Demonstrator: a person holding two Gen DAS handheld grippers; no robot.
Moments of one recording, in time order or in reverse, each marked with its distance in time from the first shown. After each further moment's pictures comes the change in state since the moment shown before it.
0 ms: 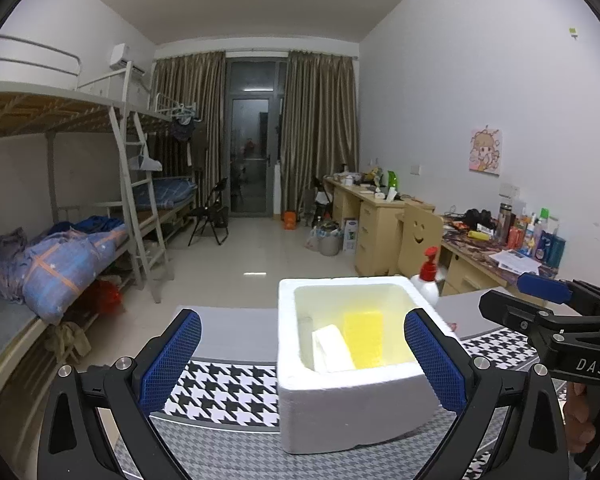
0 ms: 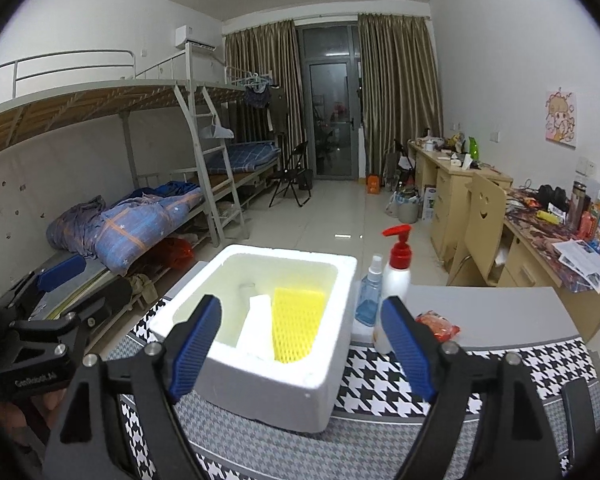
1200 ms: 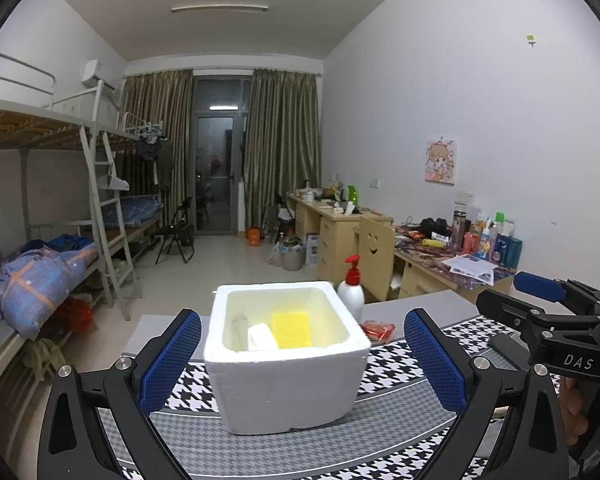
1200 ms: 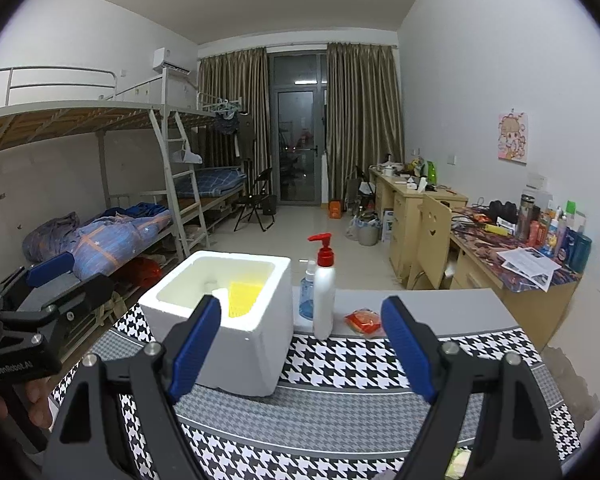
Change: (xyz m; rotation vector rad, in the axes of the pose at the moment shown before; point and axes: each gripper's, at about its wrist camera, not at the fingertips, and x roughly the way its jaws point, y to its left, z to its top) left arm -0.058 -0.047 -0.005 0.037 -0.059 -0.128; right arm -0.088 -0.030 -0.029 0.006 -0.101 -0.139
